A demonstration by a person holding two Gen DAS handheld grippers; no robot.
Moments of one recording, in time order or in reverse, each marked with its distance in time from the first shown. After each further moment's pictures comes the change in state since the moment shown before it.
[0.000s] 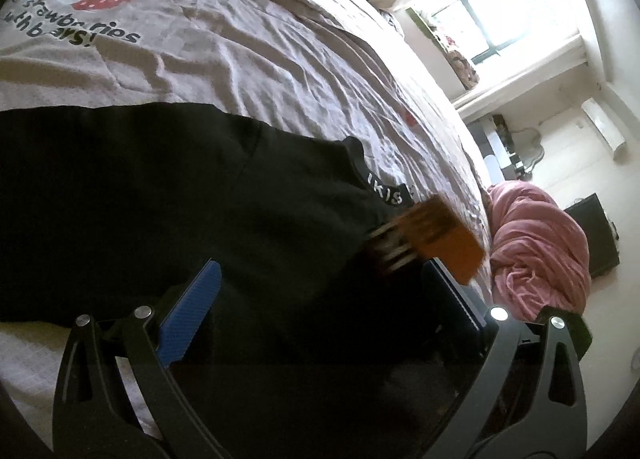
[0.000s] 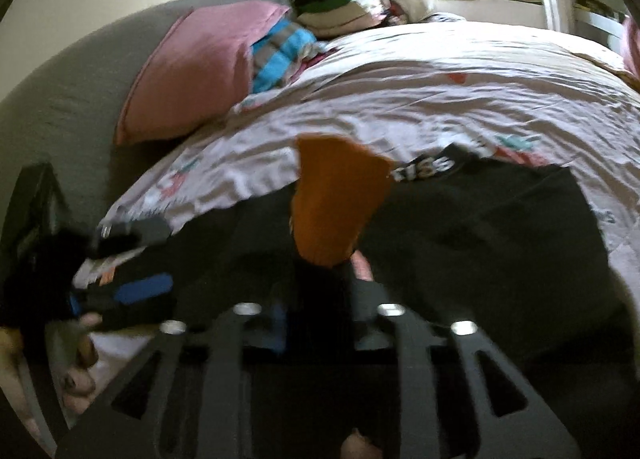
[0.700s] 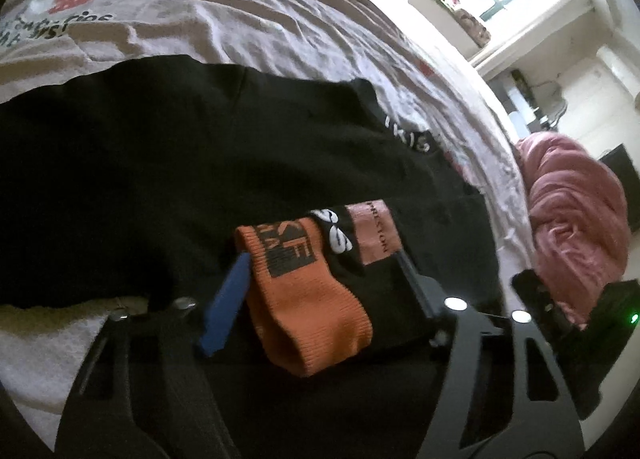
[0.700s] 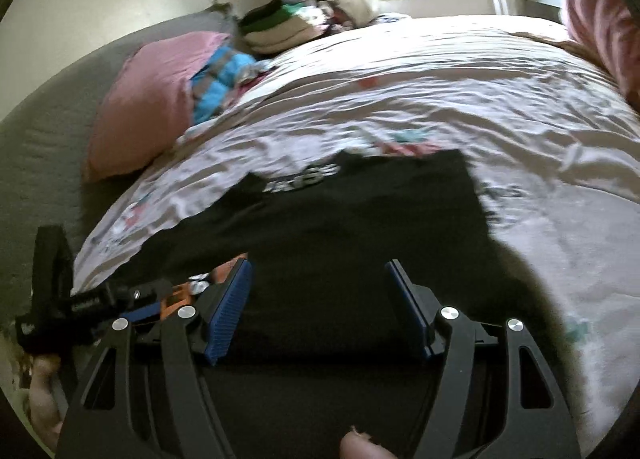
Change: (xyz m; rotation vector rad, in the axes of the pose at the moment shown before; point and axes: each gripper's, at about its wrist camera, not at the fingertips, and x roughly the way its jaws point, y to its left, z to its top) left arm 0.048 -0.017 -0.033 0.140 0.077 0.142; right arm -0.063 -0.089 -0.007 0.153 -0.058 -0.142
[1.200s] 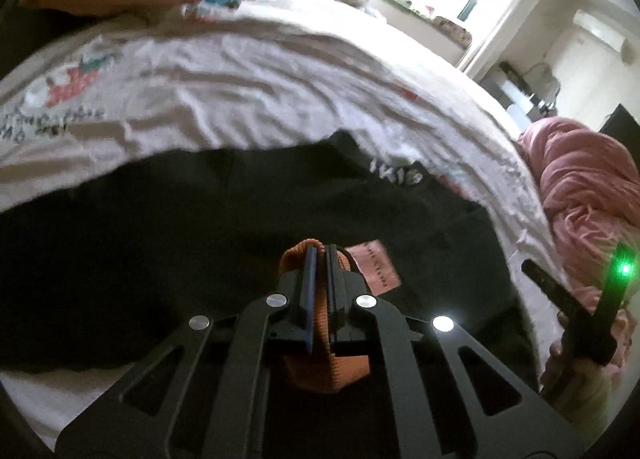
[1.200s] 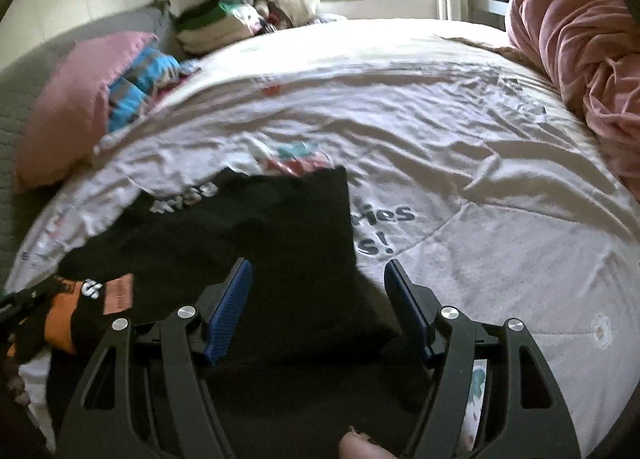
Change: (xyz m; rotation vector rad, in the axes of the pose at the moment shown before) left arm -0.018 -0.016 0.016 0.149 -0.117 0.073; right arm 0.013 -0.062 0.021 0.003 0.029 -0.265
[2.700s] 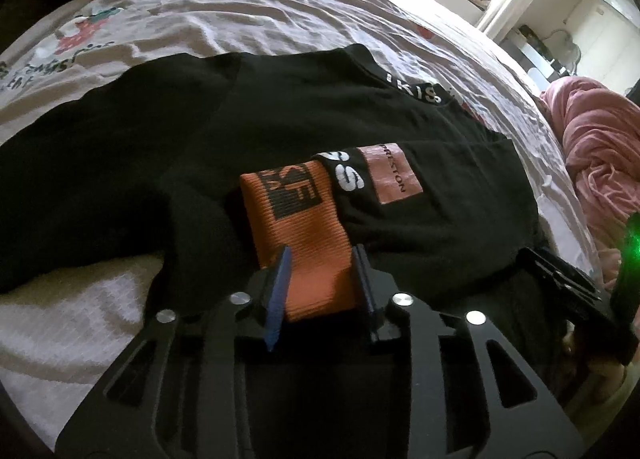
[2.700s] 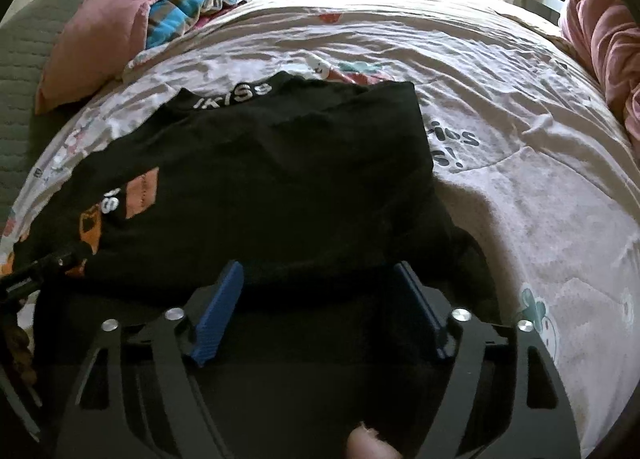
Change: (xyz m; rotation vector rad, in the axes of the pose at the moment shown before) left arm 0.007 -0.009 -0.052 0.021 0.117 0.083; right arm 0.002 0.036 -0.050 -0.144 0.162 0.086
